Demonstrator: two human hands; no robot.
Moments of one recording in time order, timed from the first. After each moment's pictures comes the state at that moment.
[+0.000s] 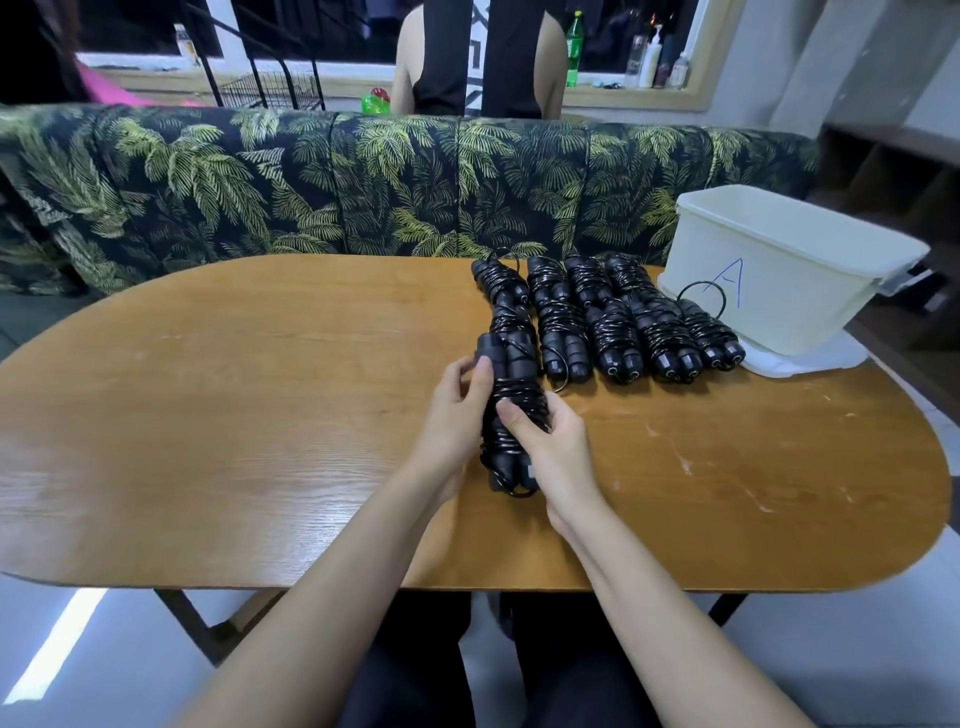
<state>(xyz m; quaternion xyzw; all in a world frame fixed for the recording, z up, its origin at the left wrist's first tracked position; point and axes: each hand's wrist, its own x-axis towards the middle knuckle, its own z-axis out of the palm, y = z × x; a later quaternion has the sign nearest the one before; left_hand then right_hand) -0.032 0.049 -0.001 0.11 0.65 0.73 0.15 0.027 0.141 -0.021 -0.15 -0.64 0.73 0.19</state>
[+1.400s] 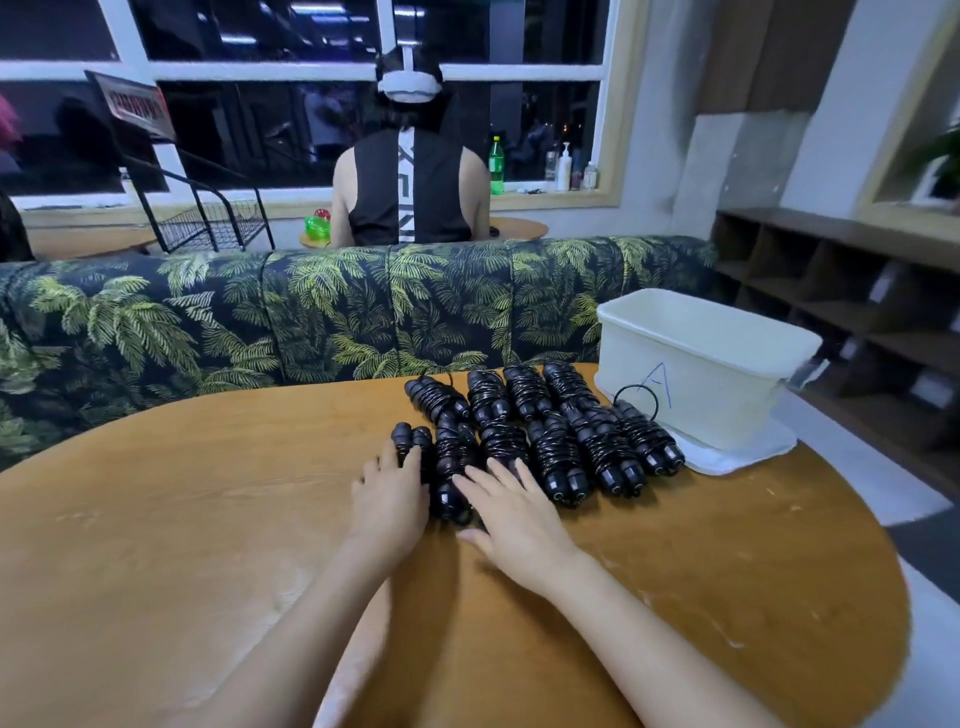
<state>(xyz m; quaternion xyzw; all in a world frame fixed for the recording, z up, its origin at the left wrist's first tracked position) -0.141 0.094 -0.001 0.21 0.97 0.07 -0.03 -0.038 0.224 -0.004 0.01 -0.99 0.05 0.09</state>
